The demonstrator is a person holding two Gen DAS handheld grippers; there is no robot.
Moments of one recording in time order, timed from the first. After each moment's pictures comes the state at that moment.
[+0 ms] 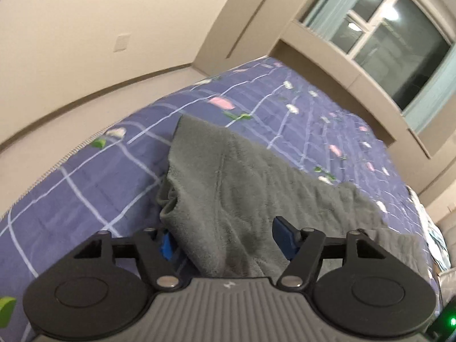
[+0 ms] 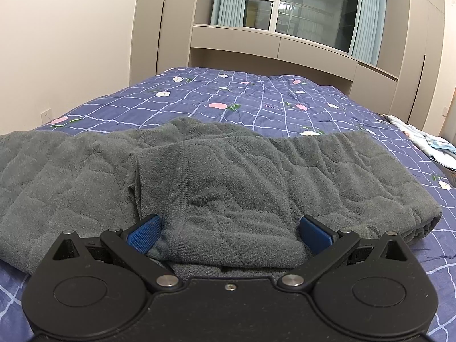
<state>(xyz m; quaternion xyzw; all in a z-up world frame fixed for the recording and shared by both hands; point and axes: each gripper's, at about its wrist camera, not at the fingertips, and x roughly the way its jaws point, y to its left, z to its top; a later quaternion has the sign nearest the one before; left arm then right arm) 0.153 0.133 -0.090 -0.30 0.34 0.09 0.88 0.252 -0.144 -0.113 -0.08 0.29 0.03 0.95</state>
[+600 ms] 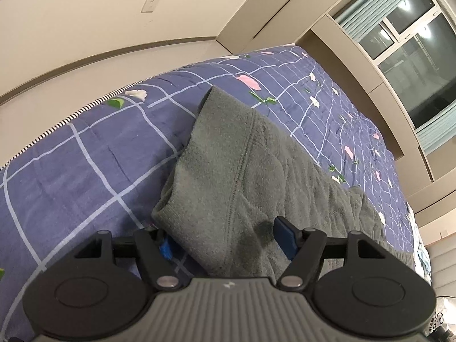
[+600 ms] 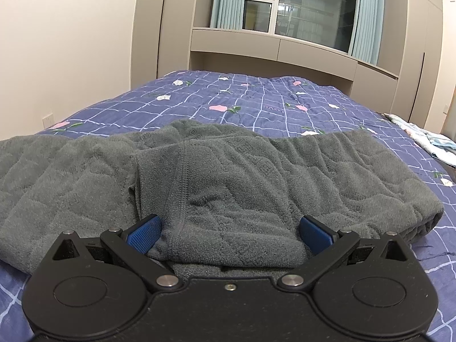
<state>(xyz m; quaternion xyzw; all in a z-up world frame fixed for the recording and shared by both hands) 0.158 0.152 -0.108 -0.38 0.38 0.10 0.84 0.251 -0.145 -0.114 -0.07 0.29 0.03 0.95</state>
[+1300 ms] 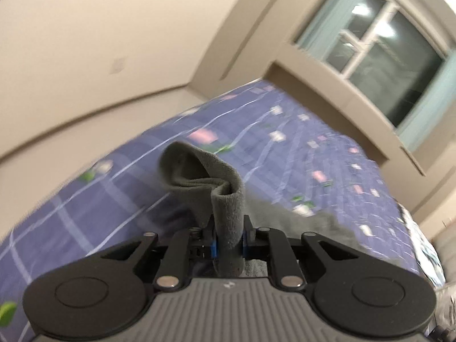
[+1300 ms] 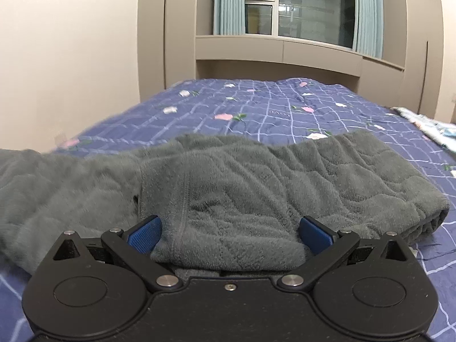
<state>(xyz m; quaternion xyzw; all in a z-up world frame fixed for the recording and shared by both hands) 0.157 0.118 -0.042 -0.29 0.29 0.08 0.91 0.248 -0.166 -0.100 -0.02 0.28 0.07 0.96</state>
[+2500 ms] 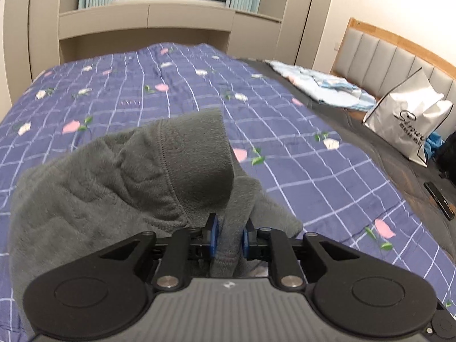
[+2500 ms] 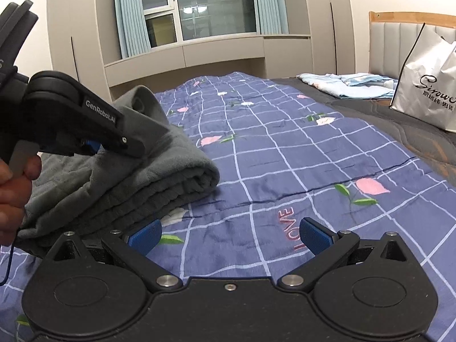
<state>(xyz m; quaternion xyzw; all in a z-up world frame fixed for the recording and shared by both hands) 0.263 -0.250 -0.037 0.00 0.38 -0.21 0.90 0.155 -0.366 -0.084 0.08 0.28 -0.08 0.95</state>
